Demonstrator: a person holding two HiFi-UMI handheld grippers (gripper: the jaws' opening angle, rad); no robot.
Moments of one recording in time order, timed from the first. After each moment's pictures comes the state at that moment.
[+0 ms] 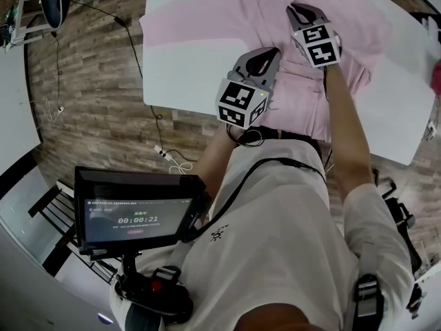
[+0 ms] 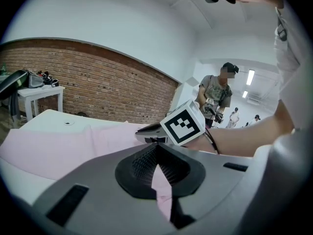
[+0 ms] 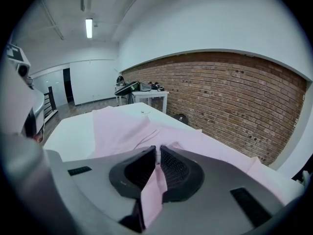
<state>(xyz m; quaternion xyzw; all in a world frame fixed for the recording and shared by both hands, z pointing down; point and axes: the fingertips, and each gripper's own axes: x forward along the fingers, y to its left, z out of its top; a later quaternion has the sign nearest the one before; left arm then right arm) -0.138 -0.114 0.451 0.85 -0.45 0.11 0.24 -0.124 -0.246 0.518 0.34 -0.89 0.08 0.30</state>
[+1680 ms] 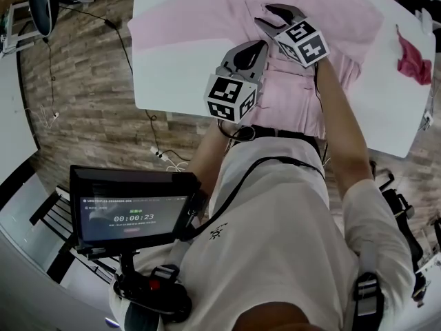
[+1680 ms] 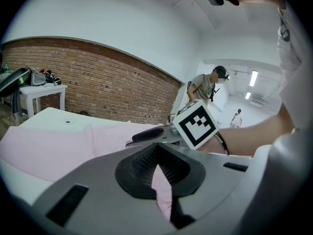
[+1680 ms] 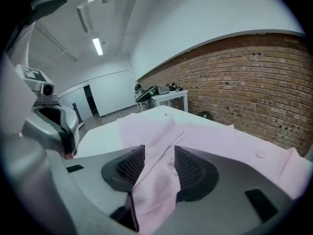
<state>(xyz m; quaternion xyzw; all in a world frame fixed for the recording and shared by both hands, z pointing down) -0.137 -0.123 0.447 0.85 -0.46 0.10 0.25 -0.158 -0.204 0.512 0.22 -0.93 0.15 0.27</state>
